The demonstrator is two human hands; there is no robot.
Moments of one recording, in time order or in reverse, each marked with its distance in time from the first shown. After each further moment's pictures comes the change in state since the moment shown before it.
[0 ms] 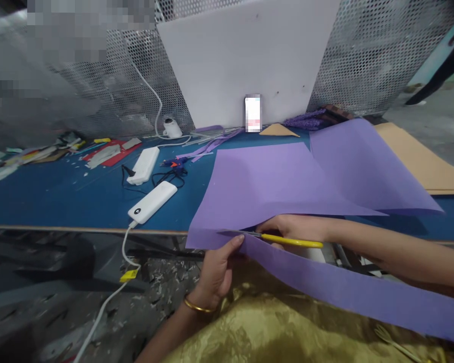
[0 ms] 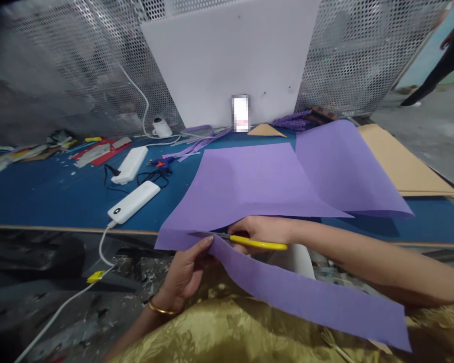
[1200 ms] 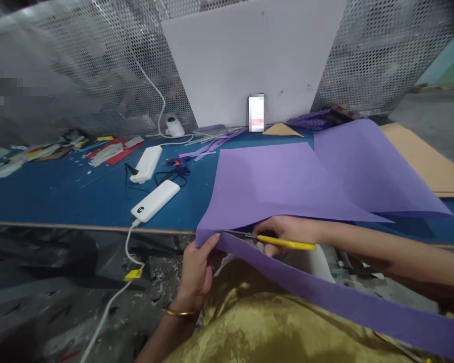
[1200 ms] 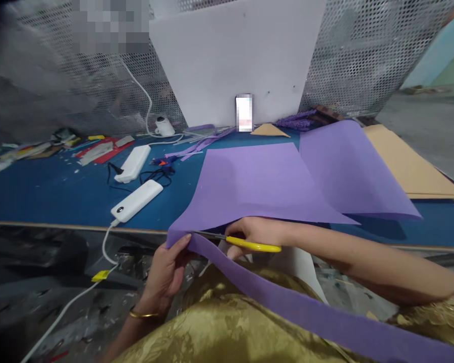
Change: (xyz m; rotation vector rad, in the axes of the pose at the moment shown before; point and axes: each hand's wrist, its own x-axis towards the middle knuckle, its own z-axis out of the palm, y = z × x) left_hand 0.017 0.015 -0.042 0.057 0.134 0.165; right_hand 0.019 0.000 0.008 0.012 0.016 0.033
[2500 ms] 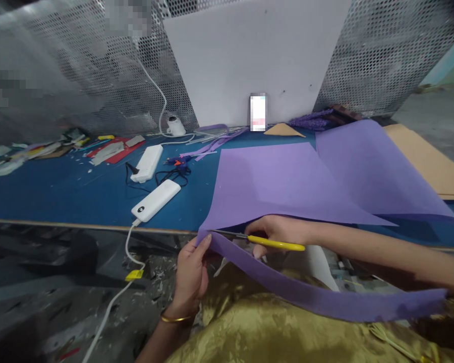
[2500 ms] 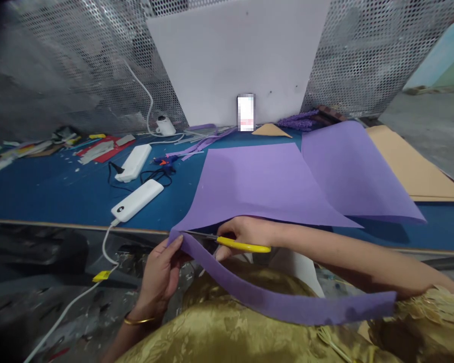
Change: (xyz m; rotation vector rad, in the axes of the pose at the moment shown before) left_hand 0.000 0.002 -0.007 -0.014 -0.003 0.042; right_hand 0.017 -0.016 0.003 0.025 0.014 0.019
